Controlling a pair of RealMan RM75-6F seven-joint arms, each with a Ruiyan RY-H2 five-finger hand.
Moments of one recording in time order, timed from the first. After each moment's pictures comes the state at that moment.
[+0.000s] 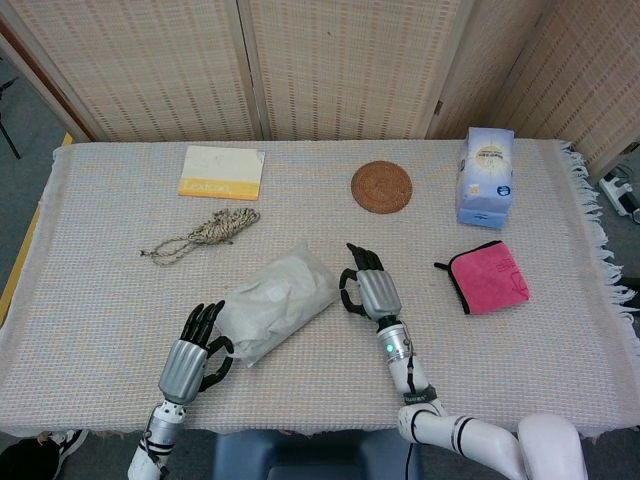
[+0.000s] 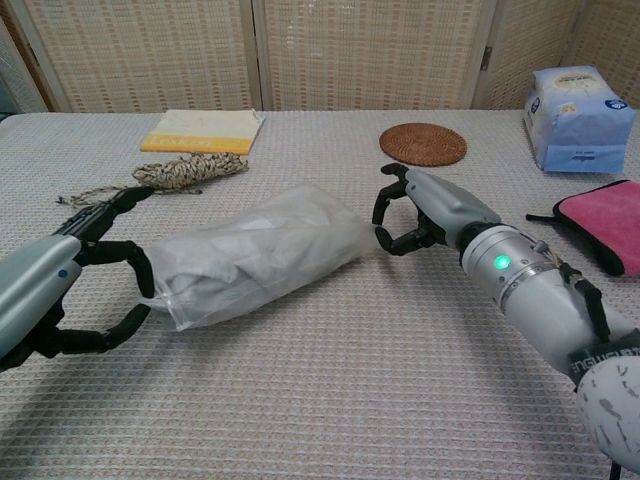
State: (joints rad) left arm -0.28 -1.94 0.02 -0.96 1.70 1.60 -0.09; right arm 0.67 -2.02 0.34 -1.03 -1.19 1.02 -0.11
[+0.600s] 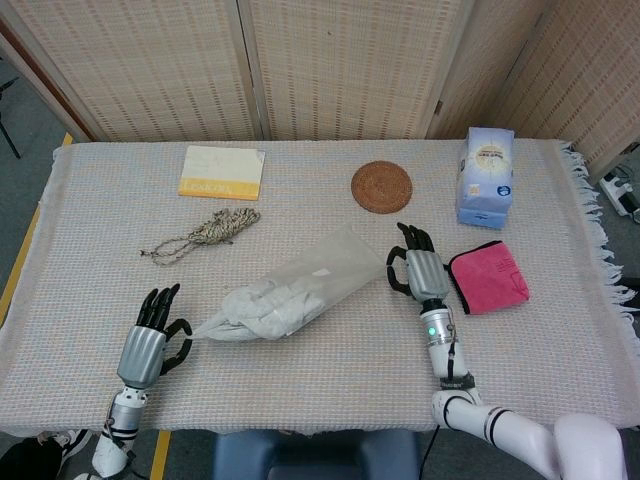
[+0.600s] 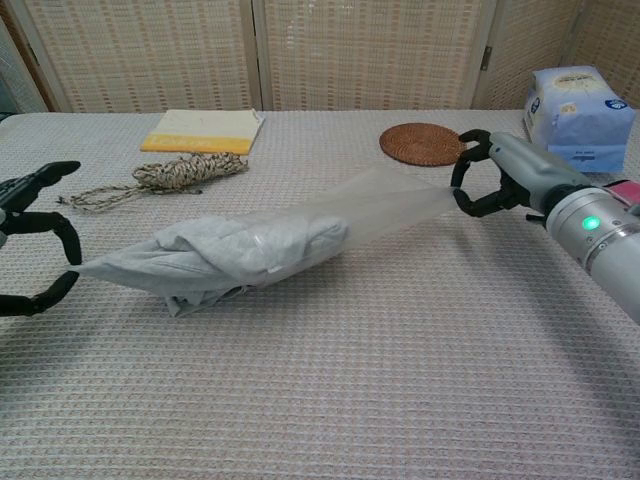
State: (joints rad) left arm -0.27 -1.85 -0.04 -0.83 1.64 1.61 -0.17; right arm 0.62 -1.86 0.36 -1.03 -1.17 1.06 -0.08
